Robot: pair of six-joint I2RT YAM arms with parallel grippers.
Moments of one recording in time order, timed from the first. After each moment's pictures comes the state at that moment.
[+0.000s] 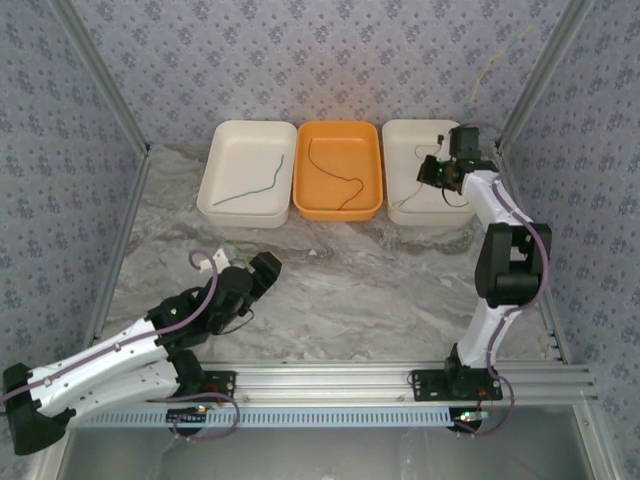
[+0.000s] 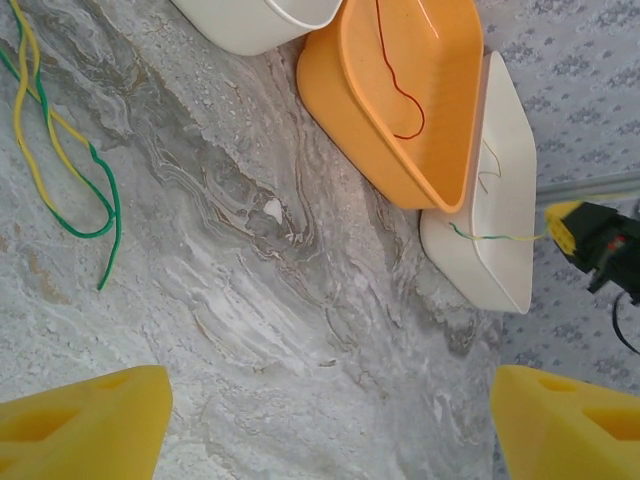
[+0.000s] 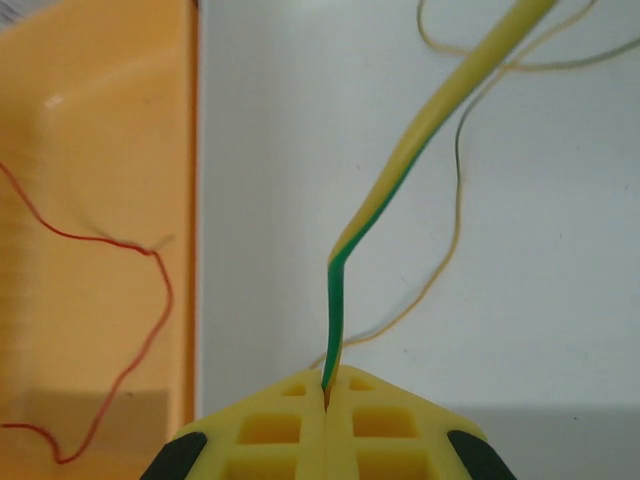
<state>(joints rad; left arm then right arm) -1.02 0.74 0.62 -0.47 -0.46 -1.43 -0.01 1.89 1.52 -0.46 -0.24 0.27</state>
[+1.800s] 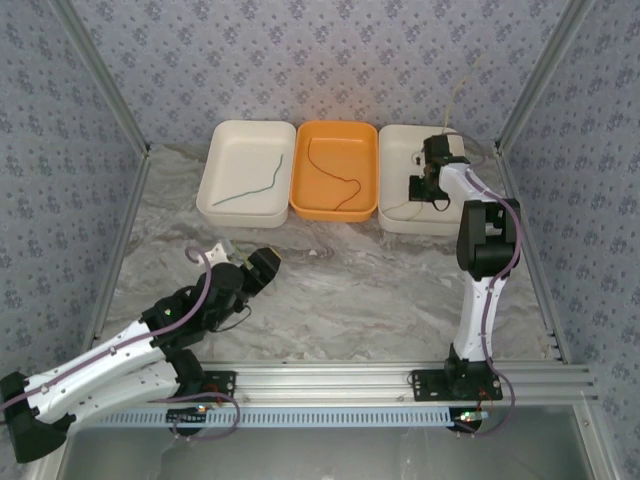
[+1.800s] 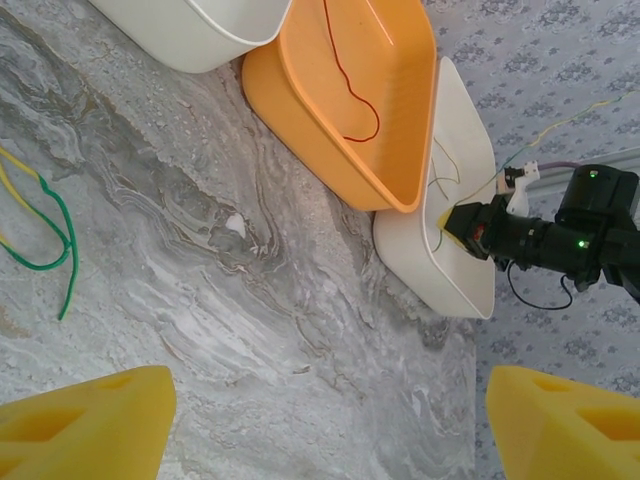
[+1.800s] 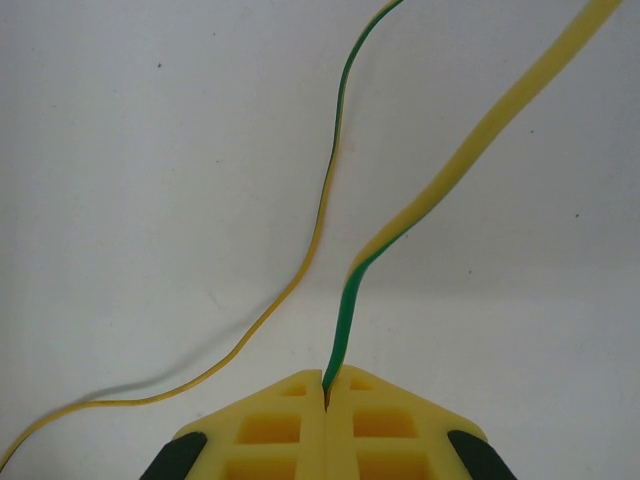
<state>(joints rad) -0.97 0.71 0.62 -0.40 -0.41 -1.34 0.05 2.15 1.70 -0.68 0.01 0.06</state>
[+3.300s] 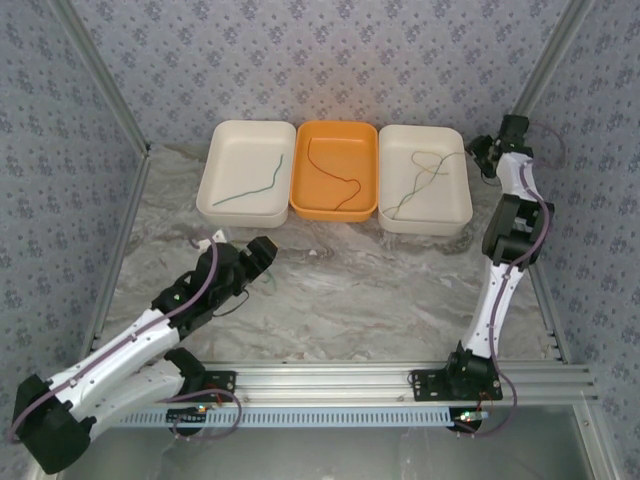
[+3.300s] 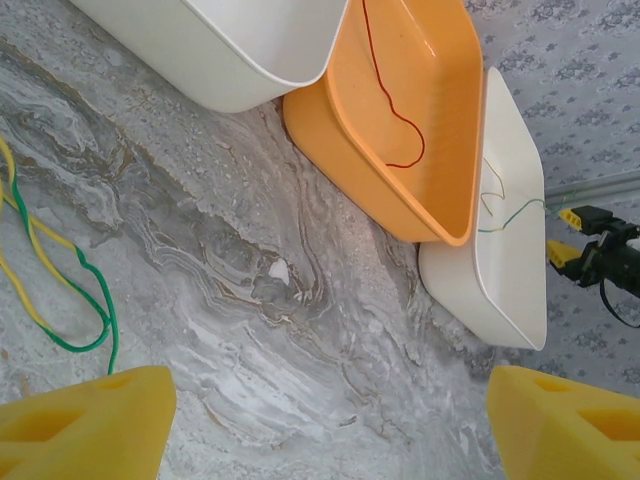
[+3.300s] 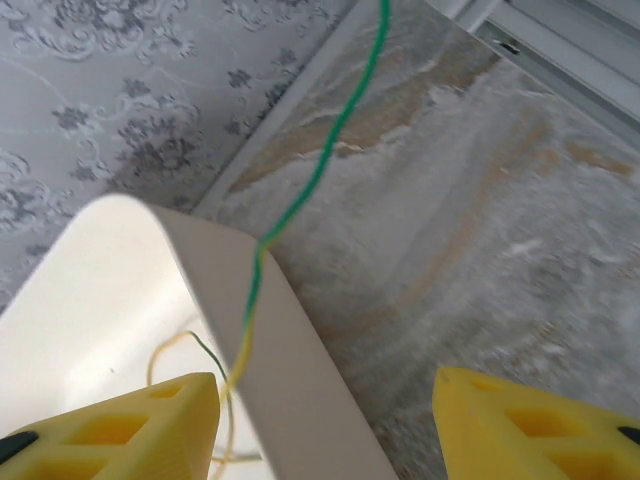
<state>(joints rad) -0.70 0.83 0.57 -0.26 -0.18 -1.18 -0.28 2.42 2.15 -0.50 -0.19 0.63</state>
